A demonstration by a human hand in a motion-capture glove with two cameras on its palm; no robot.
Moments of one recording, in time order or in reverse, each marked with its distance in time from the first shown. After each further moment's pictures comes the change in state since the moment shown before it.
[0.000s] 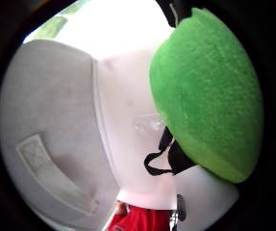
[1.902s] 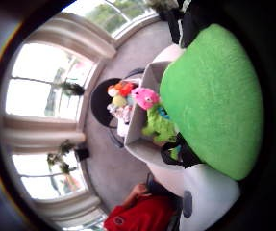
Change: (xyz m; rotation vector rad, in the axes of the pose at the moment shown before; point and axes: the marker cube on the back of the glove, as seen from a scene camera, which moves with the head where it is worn) arm -0.105 0.163 -0.256 0.309 -0.178 -0.212
